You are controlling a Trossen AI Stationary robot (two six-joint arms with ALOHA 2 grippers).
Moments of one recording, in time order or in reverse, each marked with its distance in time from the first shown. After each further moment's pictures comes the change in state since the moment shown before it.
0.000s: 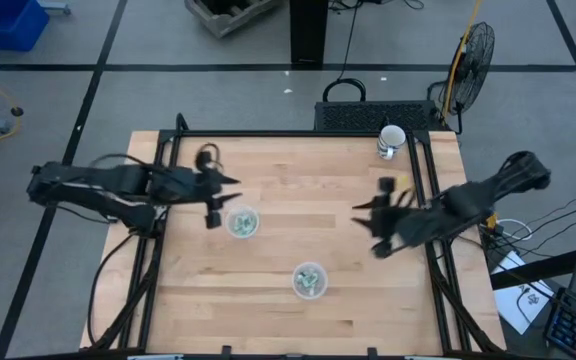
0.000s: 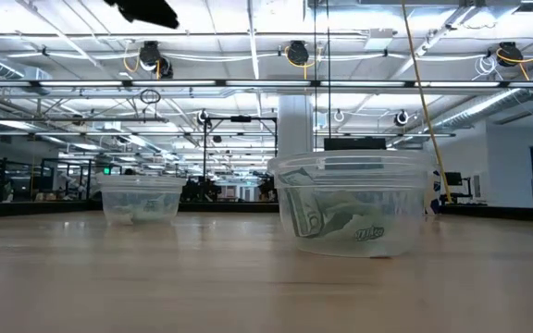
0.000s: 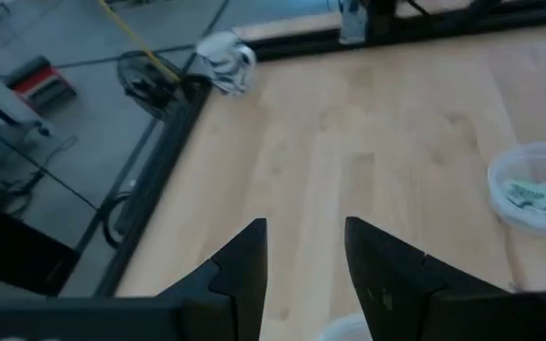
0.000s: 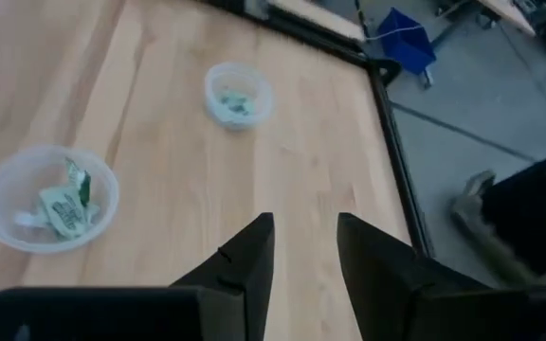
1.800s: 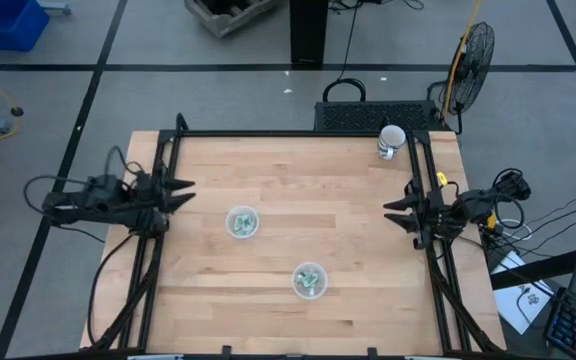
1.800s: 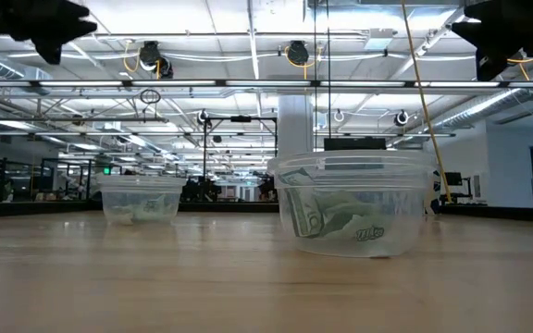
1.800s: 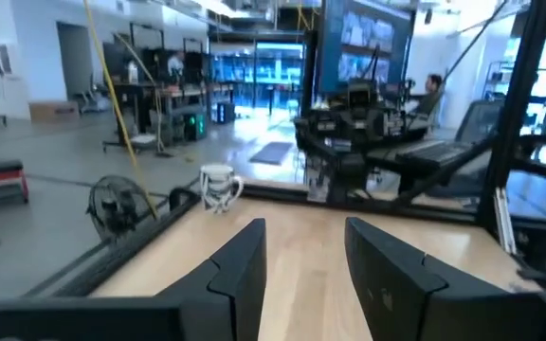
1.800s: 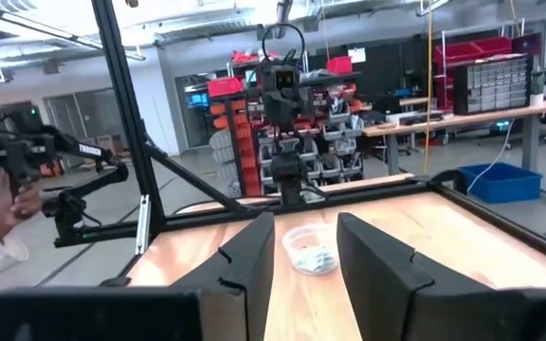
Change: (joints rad) left arm 0.000 -0.989 -0.617 0.230 0.081 -0.098; right arm -0.003 -1.142 -1.010 0.783 -0.160 0.097
